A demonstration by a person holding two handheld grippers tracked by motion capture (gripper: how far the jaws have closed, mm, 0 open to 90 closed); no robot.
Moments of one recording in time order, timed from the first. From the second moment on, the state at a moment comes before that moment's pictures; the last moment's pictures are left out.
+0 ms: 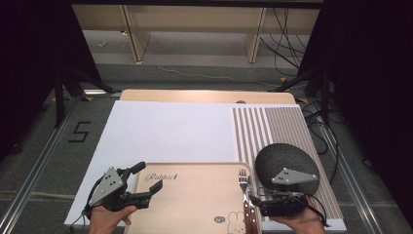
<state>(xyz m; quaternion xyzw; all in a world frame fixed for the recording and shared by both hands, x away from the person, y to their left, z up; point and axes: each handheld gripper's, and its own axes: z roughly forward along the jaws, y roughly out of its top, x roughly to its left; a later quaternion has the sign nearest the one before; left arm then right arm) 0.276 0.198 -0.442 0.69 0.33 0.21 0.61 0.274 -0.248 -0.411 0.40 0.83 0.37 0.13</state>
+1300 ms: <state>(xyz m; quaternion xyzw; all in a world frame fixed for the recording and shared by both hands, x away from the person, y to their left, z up) 0.276 0.197 -0.443 0.69 0.33 0.20 0.61 0.246 -0.310 -0.438 0.52 0.76 0.38 0.08</state>
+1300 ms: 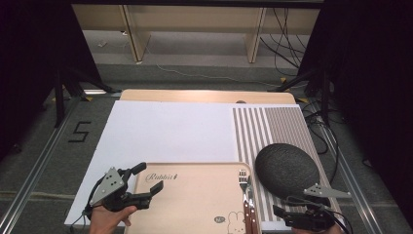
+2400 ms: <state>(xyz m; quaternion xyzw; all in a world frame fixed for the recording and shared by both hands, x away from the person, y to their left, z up) 0.276 0.197 -0.442 0.69 0.33 0.20 0.61 0.241 -0.345 -0.458 0.61 0.67 0.42 -0.01</state>
